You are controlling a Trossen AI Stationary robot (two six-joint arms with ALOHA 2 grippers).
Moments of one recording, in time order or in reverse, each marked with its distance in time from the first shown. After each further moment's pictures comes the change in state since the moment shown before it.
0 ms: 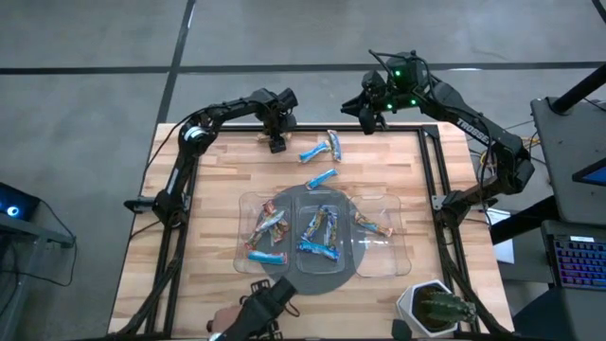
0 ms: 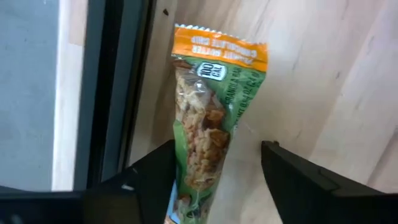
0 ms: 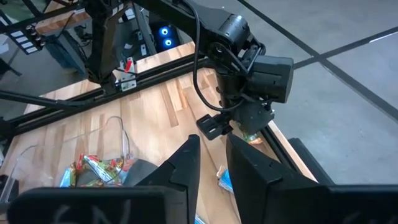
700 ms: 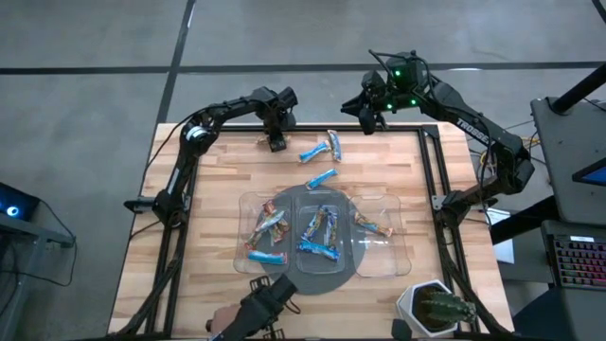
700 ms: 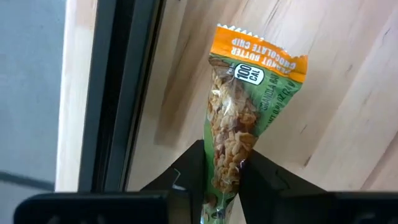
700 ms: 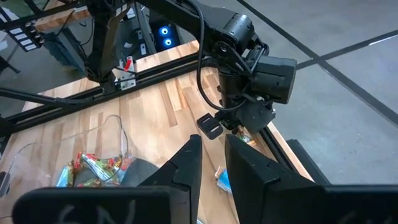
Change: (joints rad) left arm 0.002 0.008 0.052 -0.048 -0.019 -0.026; right arm 0.000 0.000 0.000 0.000 0.000 -0.018
